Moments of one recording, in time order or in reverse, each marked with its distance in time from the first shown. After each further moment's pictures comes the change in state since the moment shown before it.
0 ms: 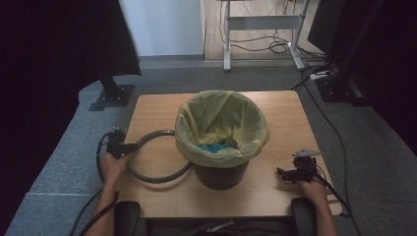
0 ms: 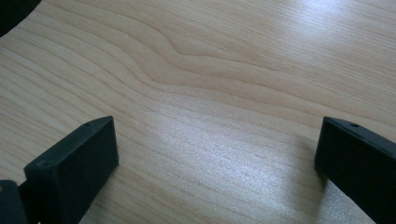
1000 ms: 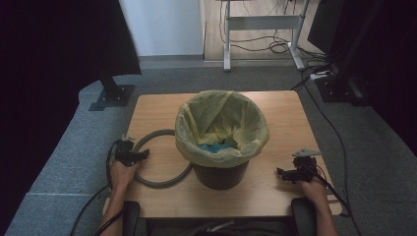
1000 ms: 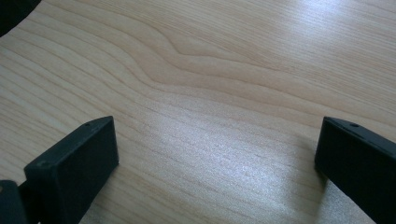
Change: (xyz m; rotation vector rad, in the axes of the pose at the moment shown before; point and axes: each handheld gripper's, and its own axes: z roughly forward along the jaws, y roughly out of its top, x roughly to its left) left arm -0.023 -0.026 0.027 -0.111 0.090 0.095; right arm 0.000 0.000 0.000 0.000 0.001 0.001
